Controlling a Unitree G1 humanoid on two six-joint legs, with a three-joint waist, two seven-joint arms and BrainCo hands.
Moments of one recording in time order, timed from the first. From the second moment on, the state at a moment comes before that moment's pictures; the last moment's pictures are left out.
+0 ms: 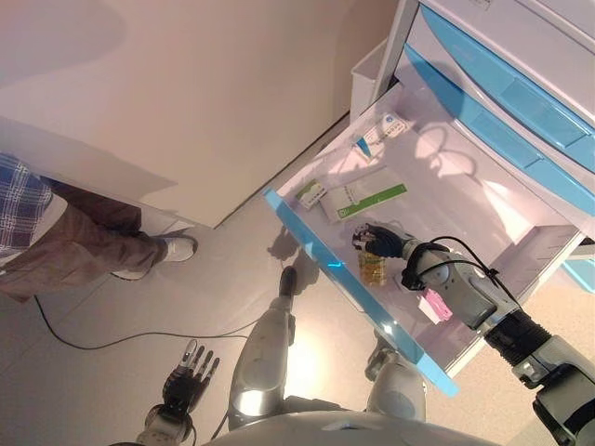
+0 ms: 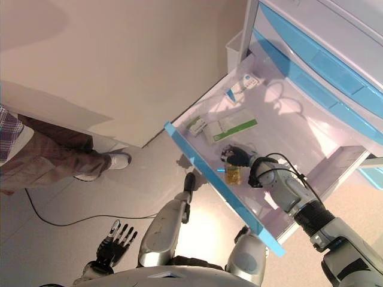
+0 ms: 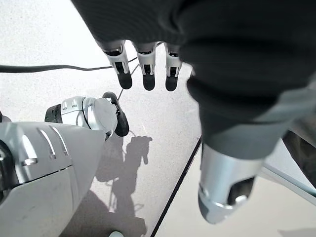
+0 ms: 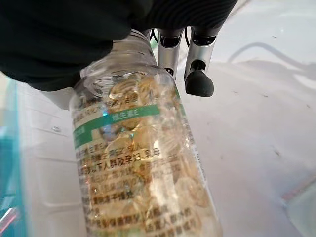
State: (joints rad) left arm 0.14 0.24 0.05 0.96 -1.26 0.04 -0.35; right arm -0.39 -0.73 0.59 0.03 -0.29 0.15 0.21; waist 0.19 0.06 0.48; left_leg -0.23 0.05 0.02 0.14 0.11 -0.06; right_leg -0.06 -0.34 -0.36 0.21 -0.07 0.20
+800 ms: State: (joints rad) left arm 0.16 0.23 0.08 0.92 -1.23 0.04 -0.27; right arm -0.44 -0.85 0.36 -0.44 0.05 0.09 0.45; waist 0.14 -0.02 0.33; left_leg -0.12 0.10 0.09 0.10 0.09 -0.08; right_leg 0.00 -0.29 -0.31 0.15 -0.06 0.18
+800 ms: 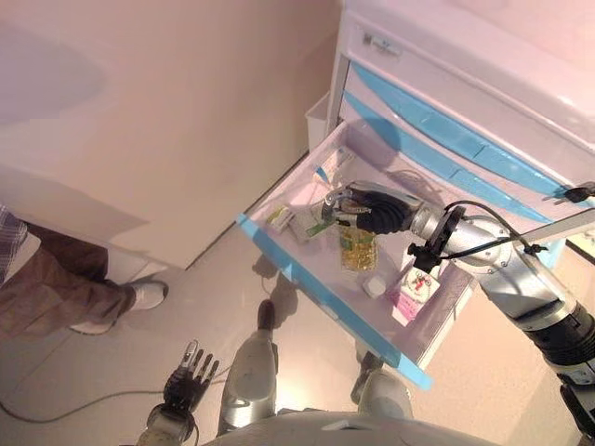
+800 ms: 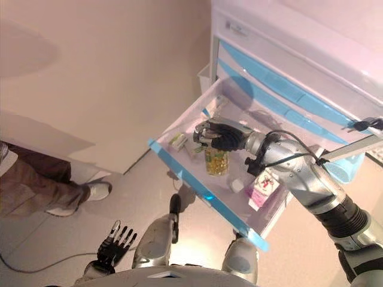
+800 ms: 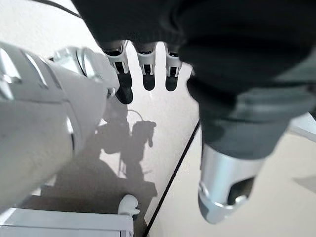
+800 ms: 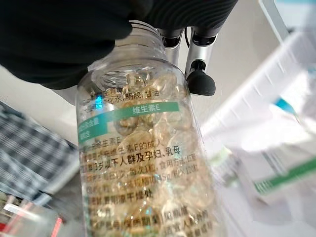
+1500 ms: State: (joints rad) left arm 0.21 0.23 0.16 1.01 -1.10 0.09 -0.22; right arm -0.79 -0.80 0.32 -0.14 0.63 0.32 0.22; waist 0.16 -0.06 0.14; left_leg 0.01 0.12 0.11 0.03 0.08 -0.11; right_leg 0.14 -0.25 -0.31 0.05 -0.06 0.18
